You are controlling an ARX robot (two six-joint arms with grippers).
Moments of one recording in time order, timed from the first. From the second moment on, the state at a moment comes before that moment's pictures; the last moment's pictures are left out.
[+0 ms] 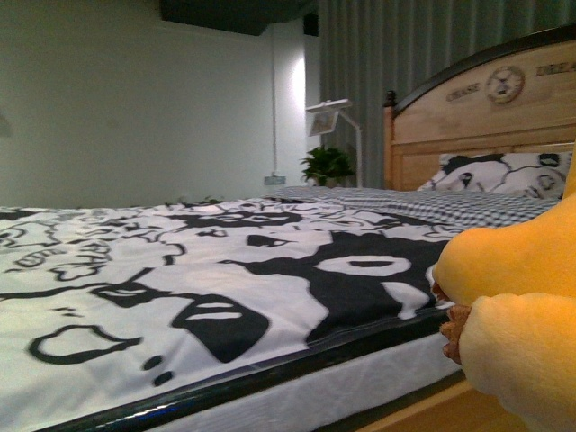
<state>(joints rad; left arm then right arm) 0.00 0.00 0.01 -0.01 0.00 -0.01 0.19 0.08 0.01 0.29 -0.15 0.11</state>
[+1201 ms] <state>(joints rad) 0.00 0.00 0.01 -0.01 0.00 -0.01 0.19 0.08 0.01 0.29 -0.15 0.11</state>
